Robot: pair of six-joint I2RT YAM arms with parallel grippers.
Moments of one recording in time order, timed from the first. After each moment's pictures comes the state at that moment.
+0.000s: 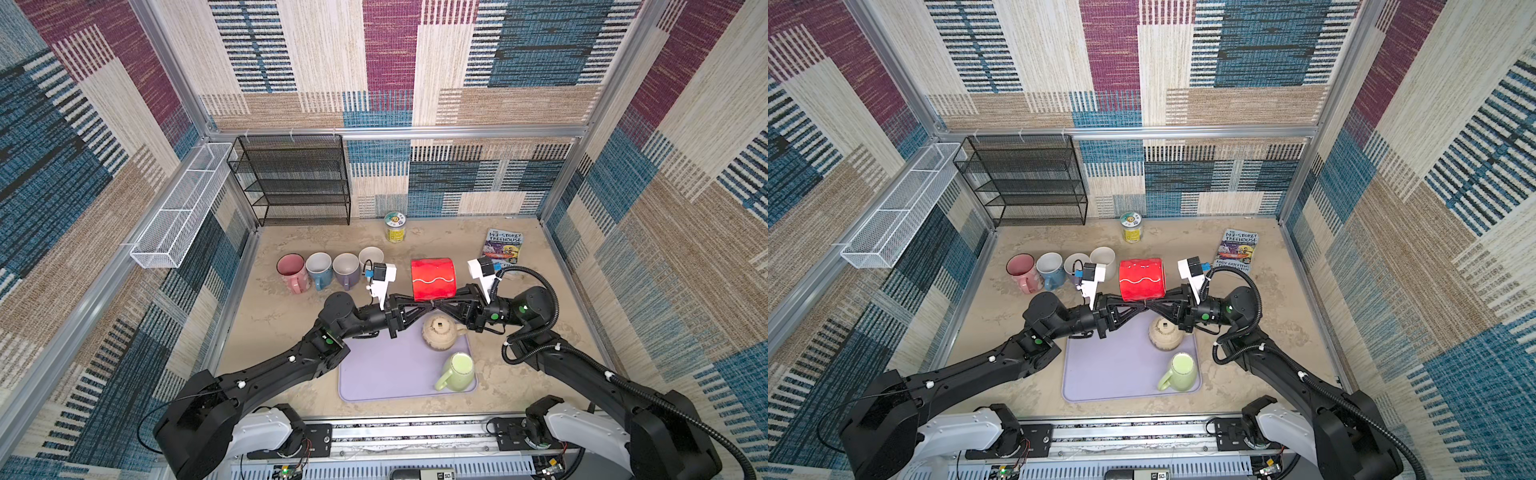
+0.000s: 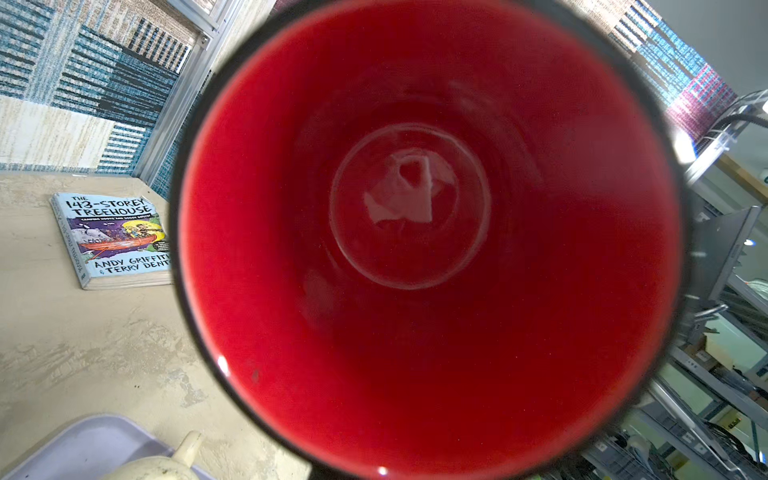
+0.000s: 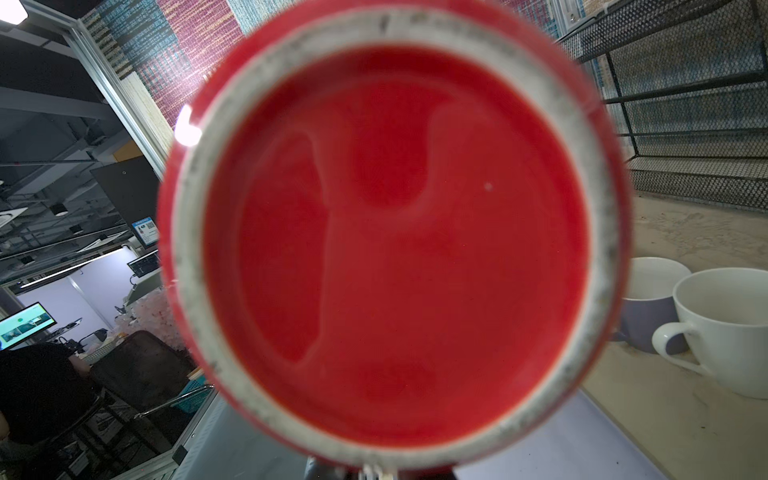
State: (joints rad) left arm -0.77 1.23 0.62 0.77 0.62 -0.71; right arm 0.43 1.08 0.51 0.87 -1.04 0.72
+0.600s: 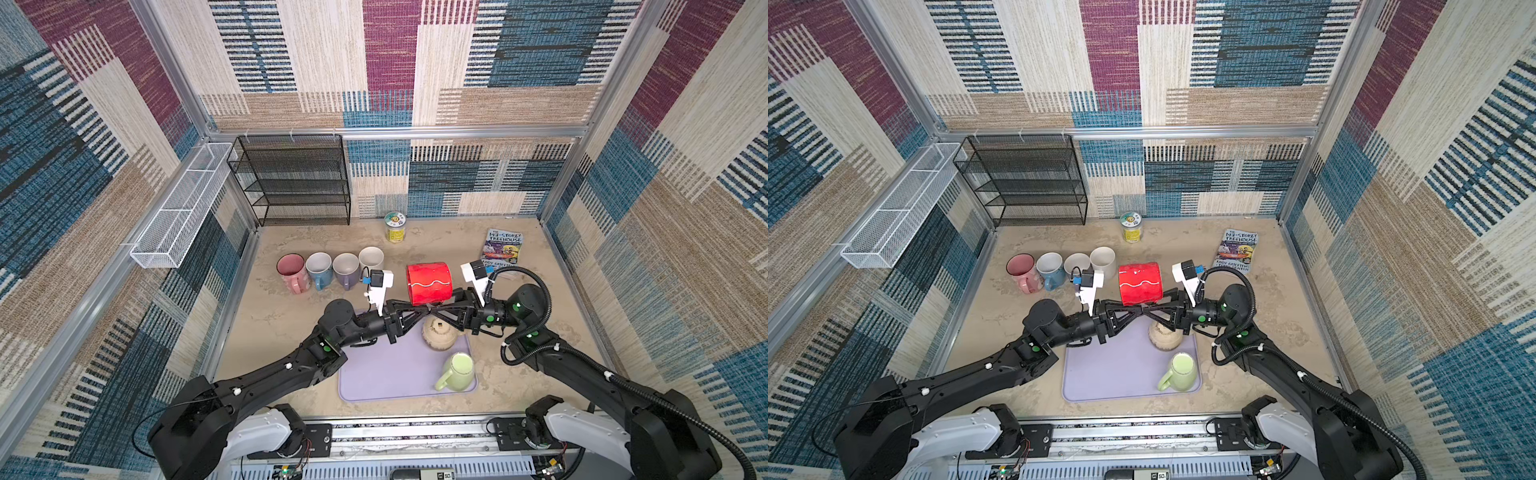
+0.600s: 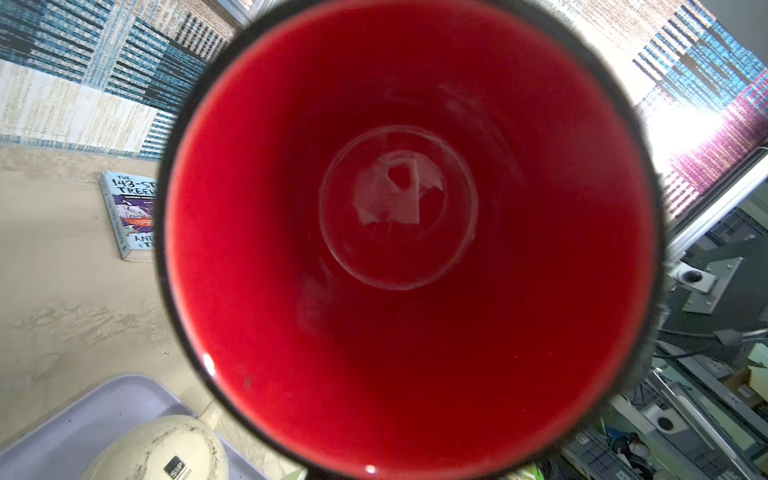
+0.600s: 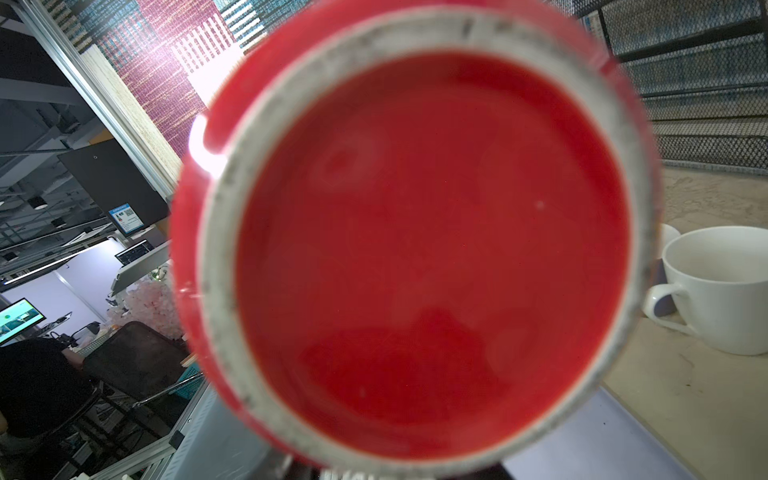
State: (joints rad) left arm -0.78 1.18 0.55 0.73 0.52 -0.70; right arm 0.44 1.08 0.51 0.73 -1.02 0.64
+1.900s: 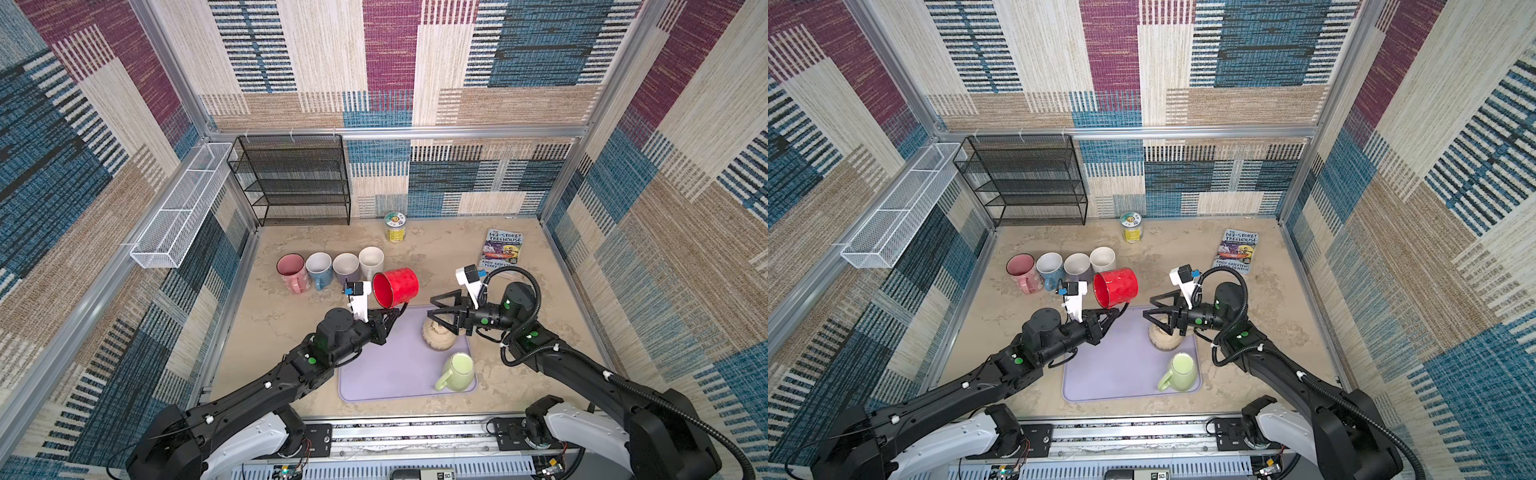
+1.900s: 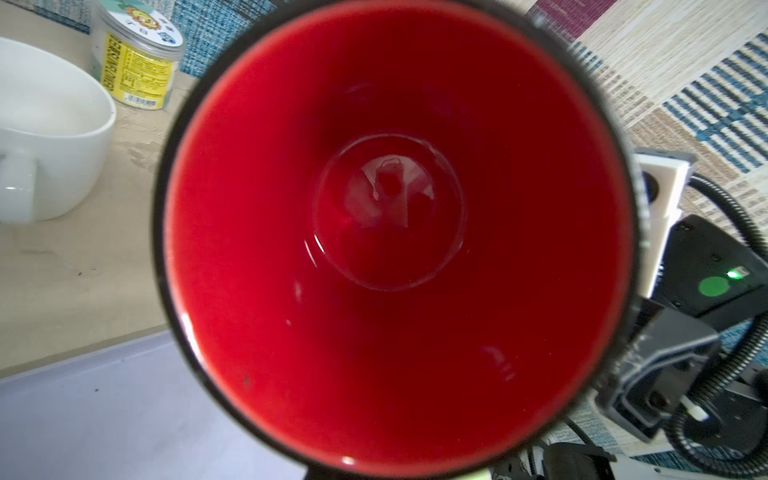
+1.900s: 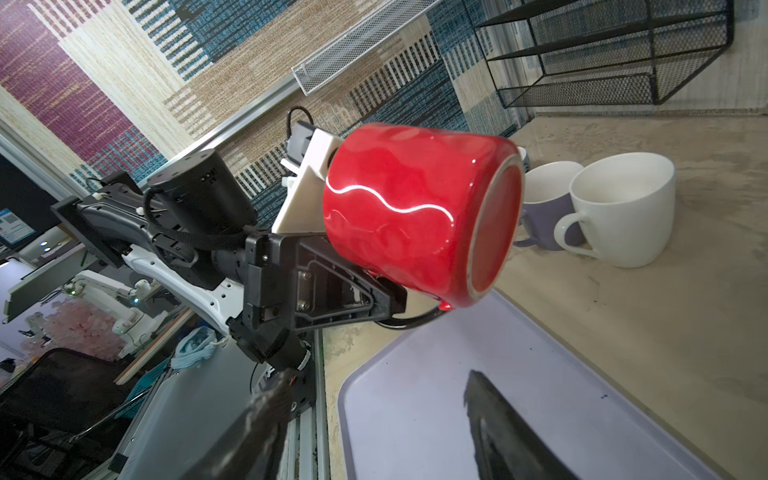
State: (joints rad) left arm -0.79 0.99 0.51 0.23 0.08 -0.68; right arm 0.44 1.07 0.50 0.48 -0.88 0.46
